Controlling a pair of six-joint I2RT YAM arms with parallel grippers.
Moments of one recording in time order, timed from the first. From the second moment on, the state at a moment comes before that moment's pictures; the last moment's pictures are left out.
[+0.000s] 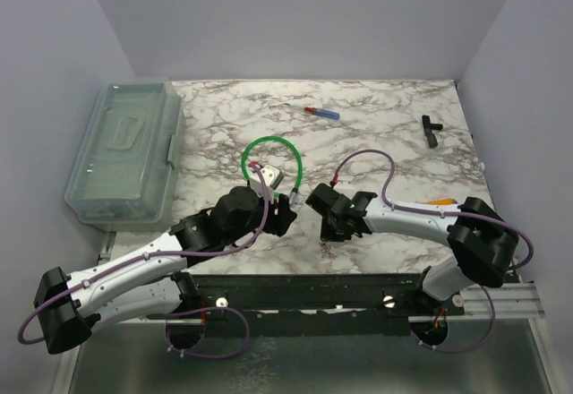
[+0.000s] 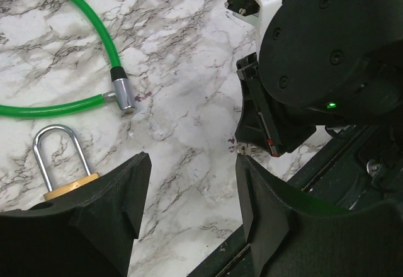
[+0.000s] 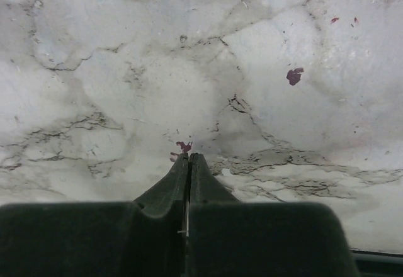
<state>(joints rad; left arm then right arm) -1.00 0.89 0.66 -0.21 -0.17 -0.38 0.96 1.53 0.87 -0.58 0.23 1.01</state>
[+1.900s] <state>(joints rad) -1.03 0.98 0.12 0.96 0.24 0.07 0.94 0.96 0.85 -0.45 -0.03 0.95</state>
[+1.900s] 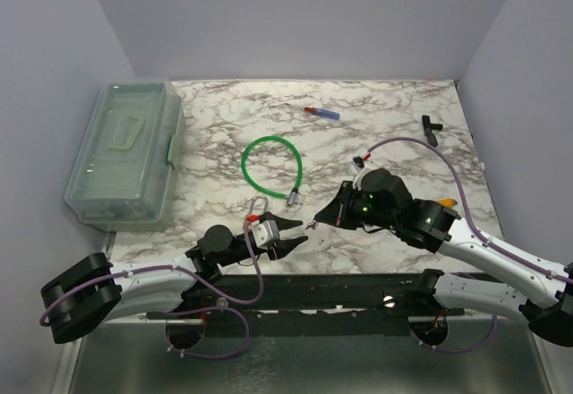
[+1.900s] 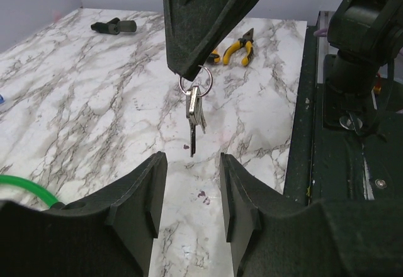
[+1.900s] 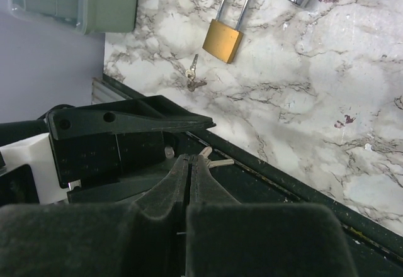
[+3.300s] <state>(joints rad) -1.06 0.87 0.55 0.27 0.06 0.16 0.94 0.74 0.80 -0.44 0.03 0.73</state>
